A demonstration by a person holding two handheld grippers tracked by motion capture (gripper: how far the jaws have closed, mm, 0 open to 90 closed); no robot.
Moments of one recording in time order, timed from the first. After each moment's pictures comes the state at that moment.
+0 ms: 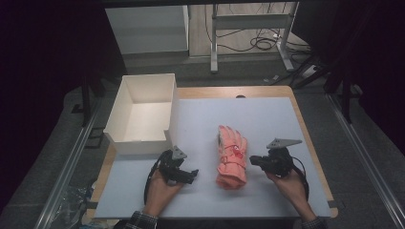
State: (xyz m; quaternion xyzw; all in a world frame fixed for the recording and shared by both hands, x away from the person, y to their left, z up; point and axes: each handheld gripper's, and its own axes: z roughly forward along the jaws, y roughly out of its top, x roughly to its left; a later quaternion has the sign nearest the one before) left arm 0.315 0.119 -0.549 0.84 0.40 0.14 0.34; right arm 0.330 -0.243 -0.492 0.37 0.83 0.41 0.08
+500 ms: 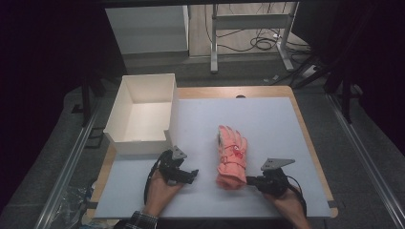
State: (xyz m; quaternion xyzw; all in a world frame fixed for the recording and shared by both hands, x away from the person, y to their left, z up) left arm 0.315 0.119 -0.549 0.84 0.40 0.14 0.34; right arm 0.290 -0.232 -0.524 0.32 0.86 0.40 0.04
